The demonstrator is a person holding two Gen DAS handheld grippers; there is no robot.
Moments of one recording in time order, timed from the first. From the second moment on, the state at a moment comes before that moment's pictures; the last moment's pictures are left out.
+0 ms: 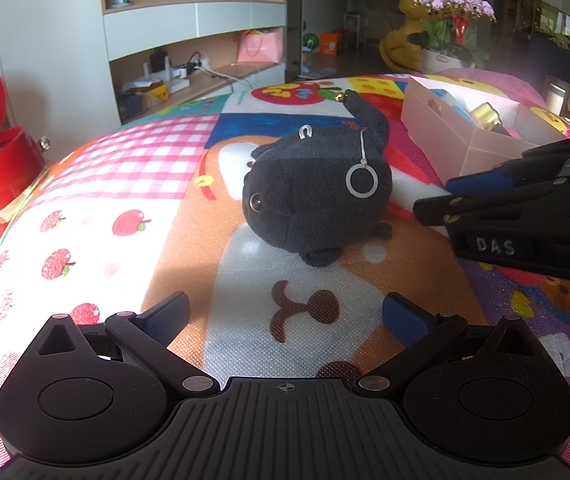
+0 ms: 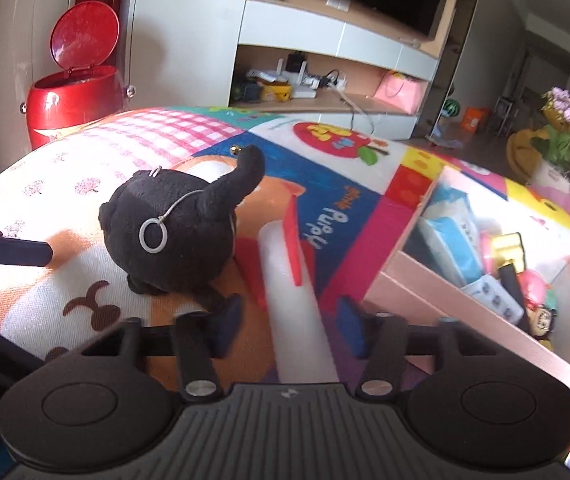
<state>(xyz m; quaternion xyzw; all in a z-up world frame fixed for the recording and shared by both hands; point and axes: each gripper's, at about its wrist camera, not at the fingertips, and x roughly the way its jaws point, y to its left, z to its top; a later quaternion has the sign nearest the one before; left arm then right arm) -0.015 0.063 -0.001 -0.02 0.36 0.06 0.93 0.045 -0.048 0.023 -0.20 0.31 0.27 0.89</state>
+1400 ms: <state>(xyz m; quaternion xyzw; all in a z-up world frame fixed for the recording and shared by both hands) 0.048 0.041 0.021 0.02 0.32 0.05 0.95 -0.044 -0.232 0.007 0.06 0.33 0.06 0.94</state>
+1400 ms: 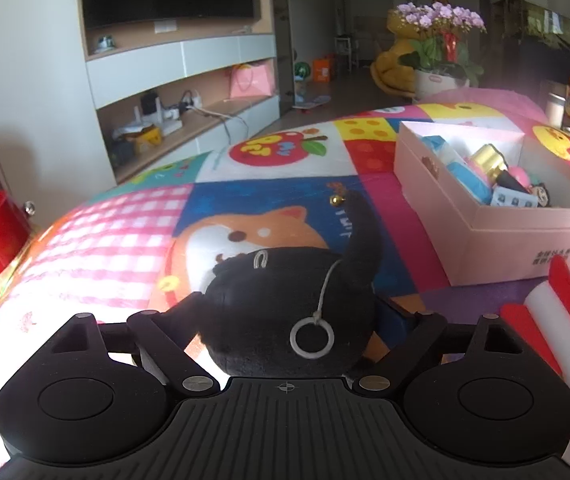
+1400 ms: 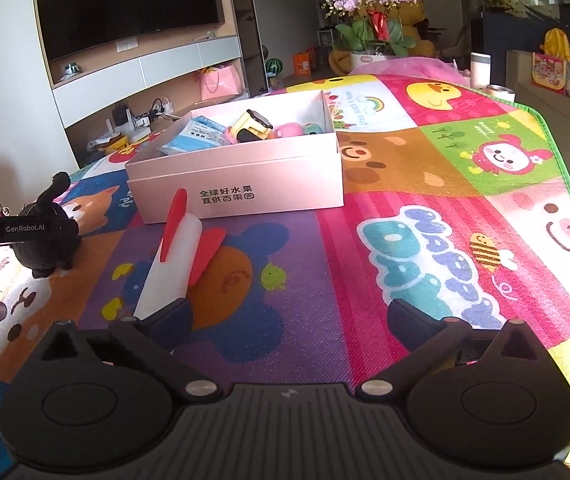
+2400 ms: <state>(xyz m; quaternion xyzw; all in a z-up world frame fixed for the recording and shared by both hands) -0.018 0.011 0.001 0.00 0.33 -0.06 0.94 -0.026 -0.181 0.024 0.00 0.39 0.15 0.91</state>
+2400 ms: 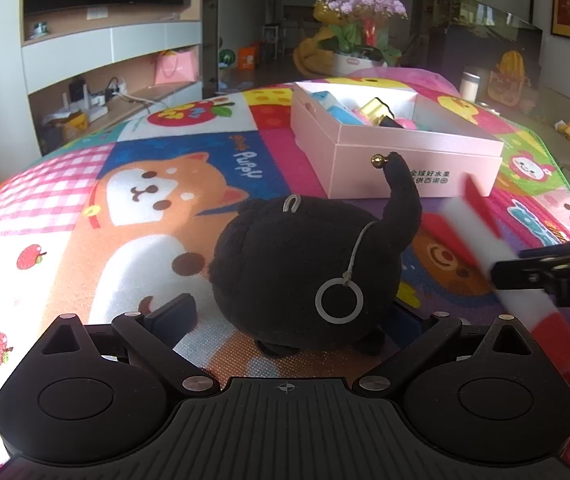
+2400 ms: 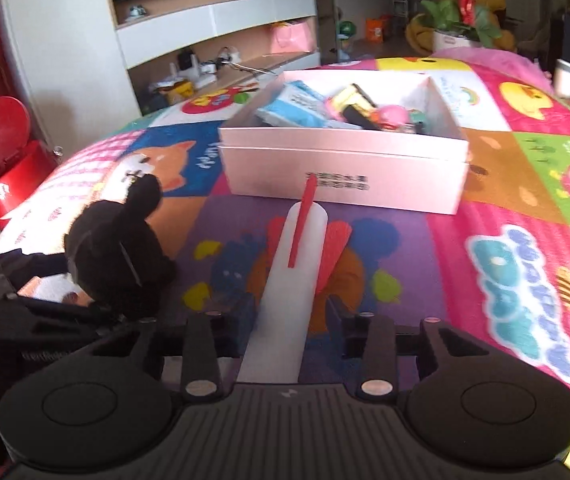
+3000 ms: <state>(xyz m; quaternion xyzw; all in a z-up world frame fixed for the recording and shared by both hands) -0.018 0.007 0.003 0.01 0.33 -0.06 0.94 -0.020 -0.193 0.026 0.01 0.39 0.11 0.92</state>
